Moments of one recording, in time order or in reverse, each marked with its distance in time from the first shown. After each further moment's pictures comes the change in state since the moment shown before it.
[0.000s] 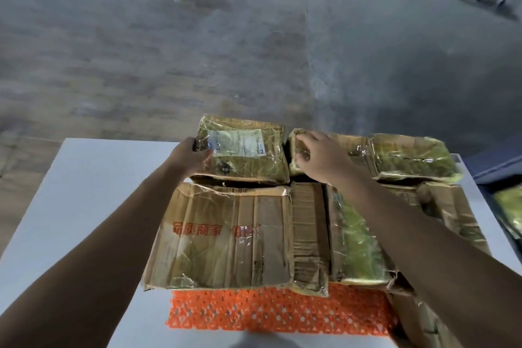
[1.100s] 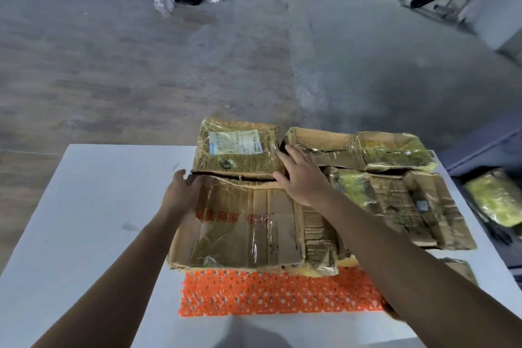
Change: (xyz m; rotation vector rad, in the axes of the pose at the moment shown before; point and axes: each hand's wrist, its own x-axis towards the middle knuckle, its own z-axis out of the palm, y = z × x) left_hand -0.068 -0.053 0.001 -0.059 0.065 -0.092; right_hand -0.054 -0.053 0.020 -0.023 -0.039 -0.038
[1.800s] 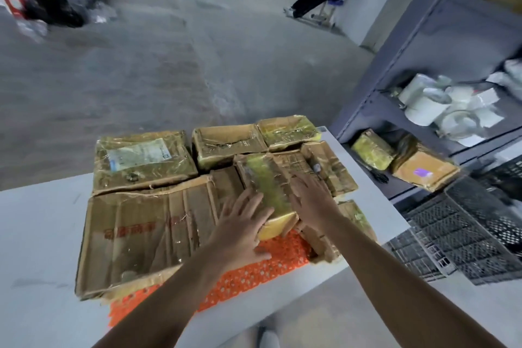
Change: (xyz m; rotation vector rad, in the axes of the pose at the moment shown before) left_hand -0.158 0.054 0.156 0.848 -0.466 1.221; right_hand -0.193 0.103 0.002 0.026 0.126 0.445
